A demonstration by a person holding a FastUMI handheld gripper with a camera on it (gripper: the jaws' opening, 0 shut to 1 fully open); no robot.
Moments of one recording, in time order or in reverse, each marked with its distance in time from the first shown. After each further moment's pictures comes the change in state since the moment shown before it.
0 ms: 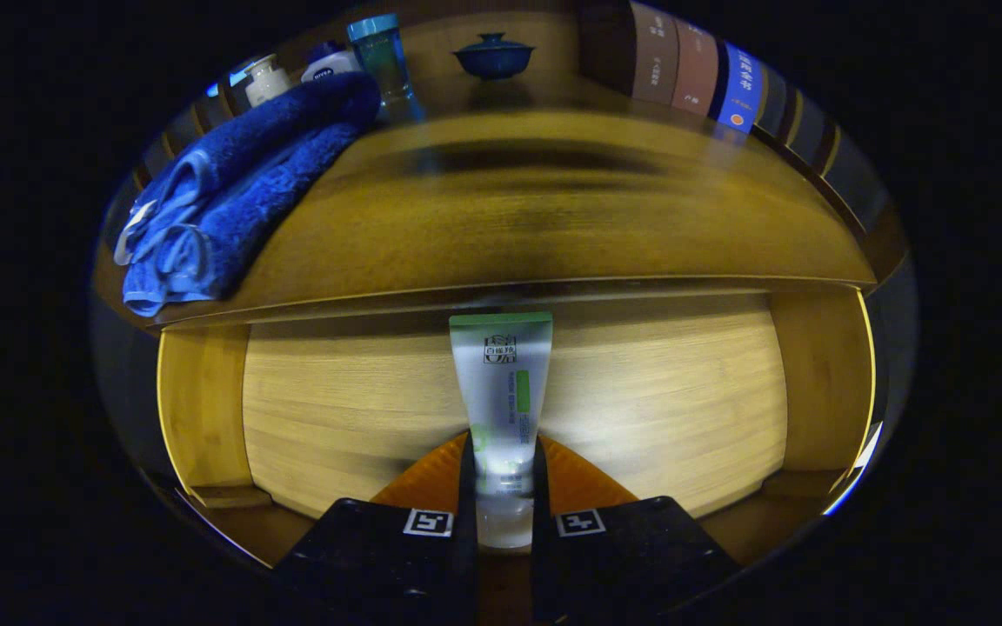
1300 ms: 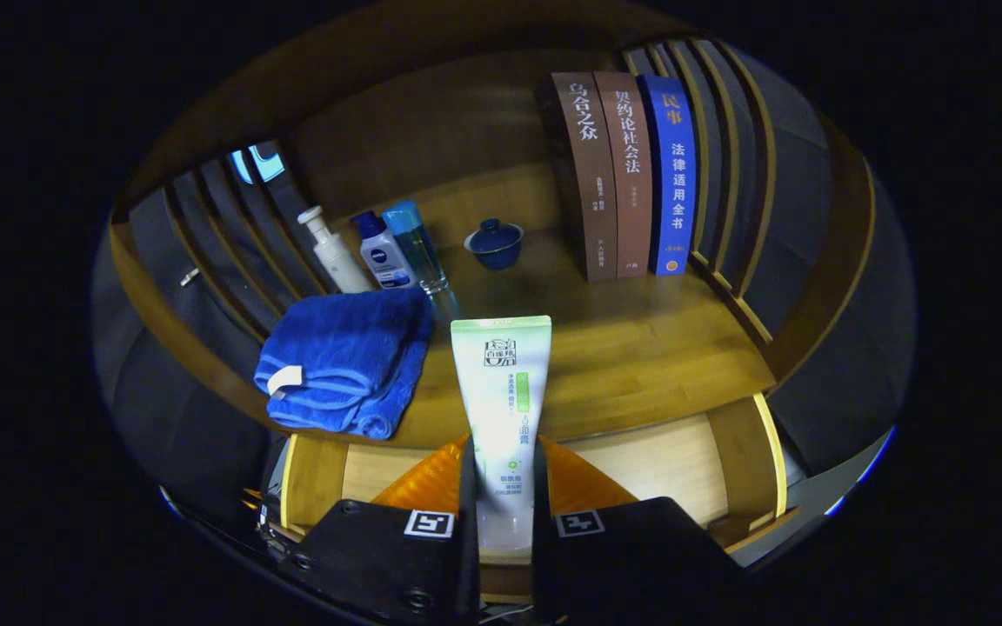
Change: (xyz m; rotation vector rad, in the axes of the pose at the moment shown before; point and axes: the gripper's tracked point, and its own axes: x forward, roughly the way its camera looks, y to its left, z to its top) arm -0.126 -0.017 0.111 0.057 -0.348 0.129
